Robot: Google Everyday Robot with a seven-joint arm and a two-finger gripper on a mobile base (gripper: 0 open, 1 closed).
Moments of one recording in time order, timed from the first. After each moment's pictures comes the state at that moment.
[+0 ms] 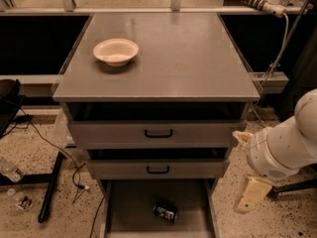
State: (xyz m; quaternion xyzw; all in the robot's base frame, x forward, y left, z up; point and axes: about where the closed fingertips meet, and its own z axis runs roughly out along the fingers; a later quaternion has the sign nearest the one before) arm 0.404 -0.195 0.757 -0.63 0.75 0.04 0.19
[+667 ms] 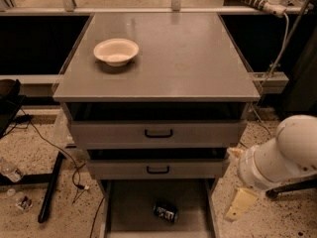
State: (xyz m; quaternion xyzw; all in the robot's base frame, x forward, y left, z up) arm 0.408 -0.197 0.681 -0.60 0.78 0.07 0.18
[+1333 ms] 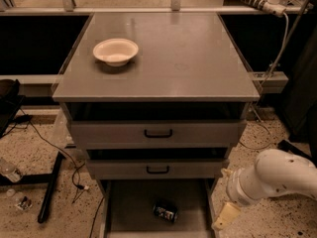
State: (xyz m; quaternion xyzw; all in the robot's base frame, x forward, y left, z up) arm 0.419 -0.204 0.551 -0.56 0.81 0.10 0.17
